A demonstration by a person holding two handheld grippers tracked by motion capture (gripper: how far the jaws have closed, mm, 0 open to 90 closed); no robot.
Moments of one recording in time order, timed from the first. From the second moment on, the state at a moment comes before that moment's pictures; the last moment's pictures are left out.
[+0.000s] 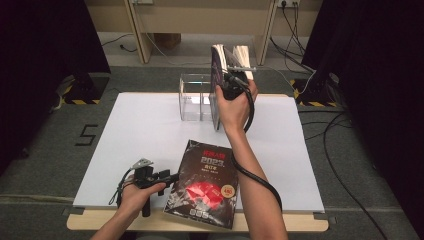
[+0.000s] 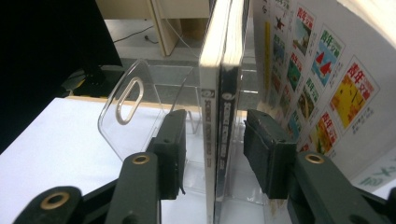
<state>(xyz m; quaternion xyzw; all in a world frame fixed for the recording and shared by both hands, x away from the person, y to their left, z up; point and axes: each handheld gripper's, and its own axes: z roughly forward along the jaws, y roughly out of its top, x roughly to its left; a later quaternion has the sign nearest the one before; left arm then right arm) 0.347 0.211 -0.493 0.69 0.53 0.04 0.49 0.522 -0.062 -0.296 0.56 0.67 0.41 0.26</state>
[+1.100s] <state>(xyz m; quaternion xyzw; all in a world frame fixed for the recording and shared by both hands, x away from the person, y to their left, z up) 0.347 0.209 -0.498 0.70 0.53 0.04 0.48 0.485 -0.091 -0.318 0.56 0.68 0.40 0.23</state>
